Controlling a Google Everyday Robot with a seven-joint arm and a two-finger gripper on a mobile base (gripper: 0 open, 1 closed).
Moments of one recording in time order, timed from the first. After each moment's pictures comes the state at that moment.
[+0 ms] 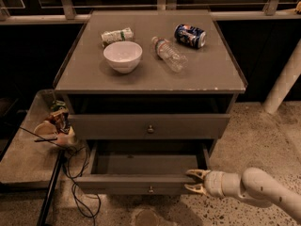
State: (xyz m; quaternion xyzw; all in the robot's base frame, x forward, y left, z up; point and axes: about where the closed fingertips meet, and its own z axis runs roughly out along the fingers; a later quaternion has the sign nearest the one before) arm 0.488 -0.190 0.413 -0.59 0.66 0.16 0.42
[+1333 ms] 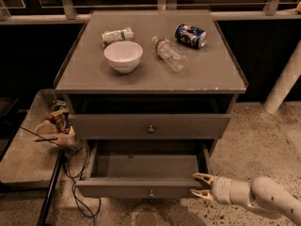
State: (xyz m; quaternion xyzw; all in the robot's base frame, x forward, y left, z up) arm 0.467 -0.216 0.407 -0.57 0.67 0.16 0.44
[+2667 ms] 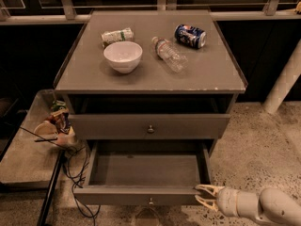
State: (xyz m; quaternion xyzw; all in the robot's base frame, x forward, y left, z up) arm 0.425 -0.214 0.422 -0.60 0.65 0.16 0.44
